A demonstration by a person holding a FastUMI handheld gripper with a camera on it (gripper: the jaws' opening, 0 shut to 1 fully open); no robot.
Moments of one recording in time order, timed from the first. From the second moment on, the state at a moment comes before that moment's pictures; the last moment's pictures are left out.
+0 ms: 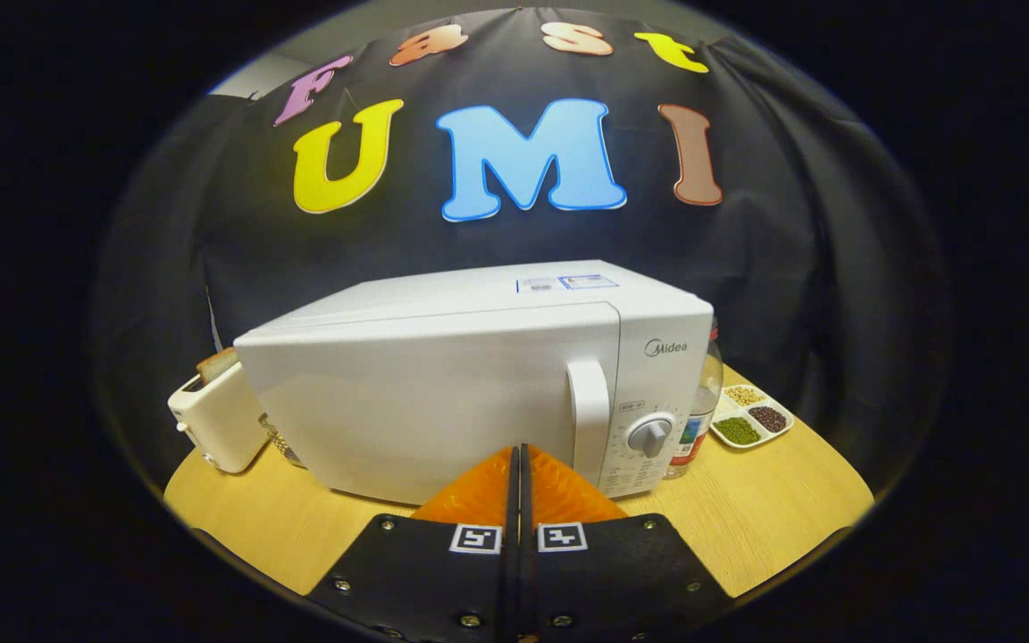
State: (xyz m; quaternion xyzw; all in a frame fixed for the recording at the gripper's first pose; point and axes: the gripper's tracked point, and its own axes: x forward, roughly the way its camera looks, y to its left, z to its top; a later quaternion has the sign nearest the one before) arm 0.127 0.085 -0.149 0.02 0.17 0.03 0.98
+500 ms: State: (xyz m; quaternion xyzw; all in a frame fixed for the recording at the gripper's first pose) arm -0.012 0.095 -0.038 0.01 0.07 0.04 1.00
